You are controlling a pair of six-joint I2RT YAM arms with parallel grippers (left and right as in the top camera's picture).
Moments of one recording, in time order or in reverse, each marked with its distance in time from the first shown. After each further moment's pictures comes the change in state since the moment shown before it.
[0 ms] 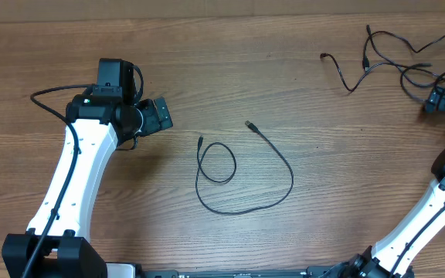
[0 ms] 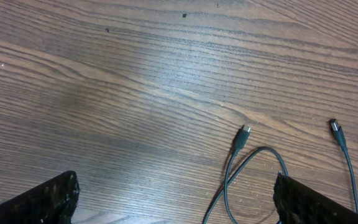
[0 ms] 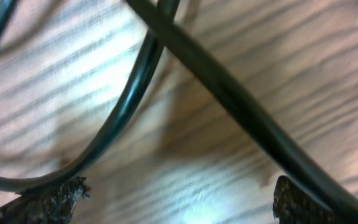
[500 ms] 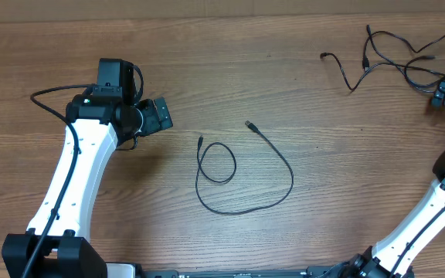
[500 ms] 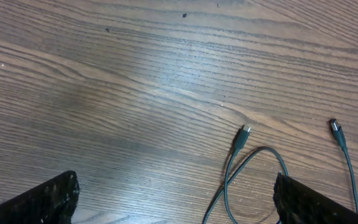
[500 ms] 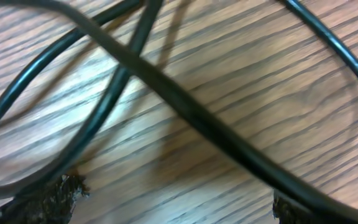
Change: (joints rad) left arm 0.000 0.000 0.000 0.000 0.000 0.000; right arm -0.018 0.020 0.000 0.171 -0.009 -0.072
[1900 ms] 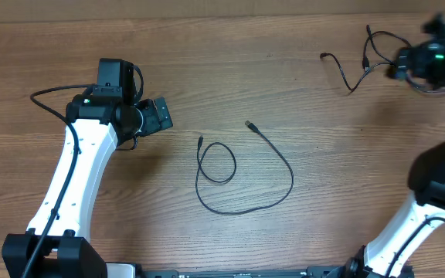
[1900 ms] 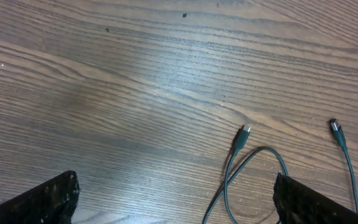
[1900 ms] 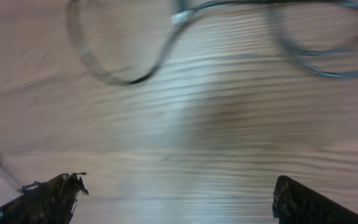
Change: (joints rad) left arm 0.000 0.000 0.000 0.000 0.000 0.000; right arm 0.317 -0.332 0.146 -0.647 -0.248 -0.053
